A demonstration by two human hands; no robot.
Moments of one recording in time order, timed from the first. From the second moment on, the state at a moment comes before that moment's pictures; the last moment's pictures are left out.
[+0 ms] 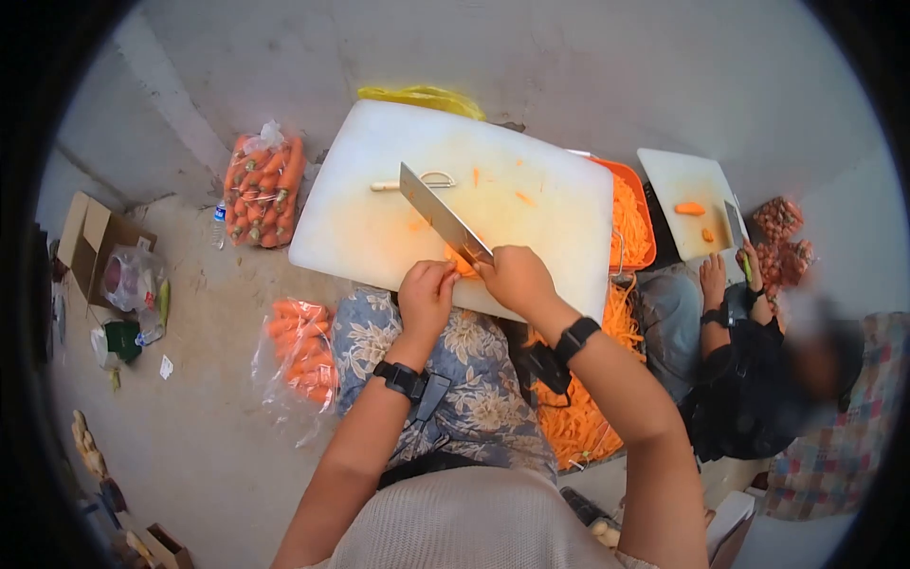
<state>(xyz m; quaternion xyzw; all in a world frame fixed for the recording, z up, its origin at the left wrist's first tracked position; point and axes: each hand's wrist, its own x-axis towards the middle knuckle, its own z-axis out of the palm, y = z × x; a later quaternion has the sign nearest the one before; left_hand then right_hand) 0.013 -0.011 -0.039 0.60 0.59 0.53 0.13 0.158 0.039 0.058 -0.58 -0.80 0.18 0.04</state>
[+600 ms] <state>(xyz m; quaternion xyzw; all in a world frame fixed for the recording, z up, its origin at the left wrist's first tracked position) 0.015 -0.013 -0.033 0.60 0.58 0.53 0.14 0.173 0.010 0.085 -0.55 -0.82 0.14 0.05</state>
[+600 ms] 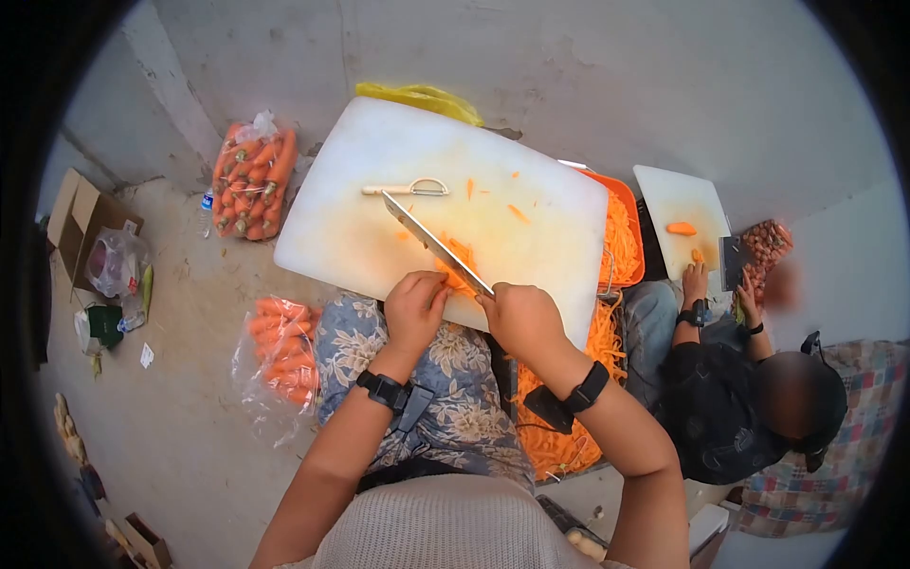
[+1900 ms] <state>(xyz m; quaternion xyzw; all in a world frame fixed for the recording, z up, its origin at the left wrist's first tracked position) 0.018 -0.012 -0.038 0.57 0.59 0.55 0.14 0.174 0.005 0.081 -0.56 -0.81 0.17 0.07</state>
